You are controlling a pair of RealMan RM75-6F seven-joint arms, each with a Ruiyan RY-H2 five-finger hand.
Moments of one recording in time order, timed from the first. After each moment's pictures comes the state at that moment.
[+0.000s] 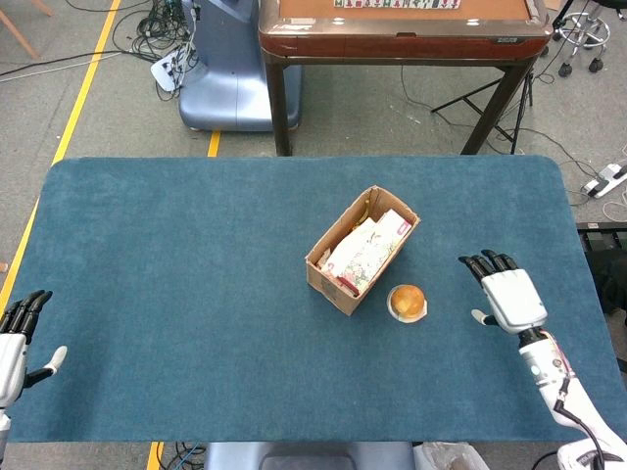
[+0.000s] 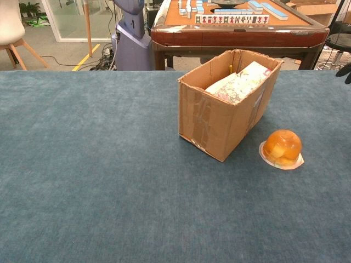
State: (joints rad) left arm -0.06 -1.13 -0.07 -1.59 1.49 1.56 0.06; right arm 0.36 -1.20 0.14 -1.57 -1.40 1.10 -0.25
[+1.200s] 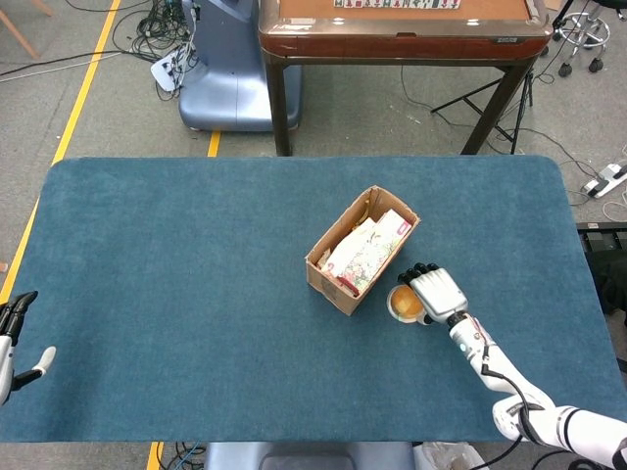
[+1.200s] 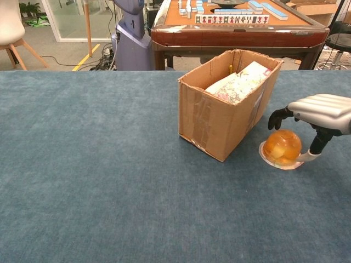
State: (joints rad) left arm -0.04 -1.10 -0.07 -1.63 1.48 1.59 0.06; right arm 0.59 -1.45 0.10 -1.36 -1.27 0.85 -0.33
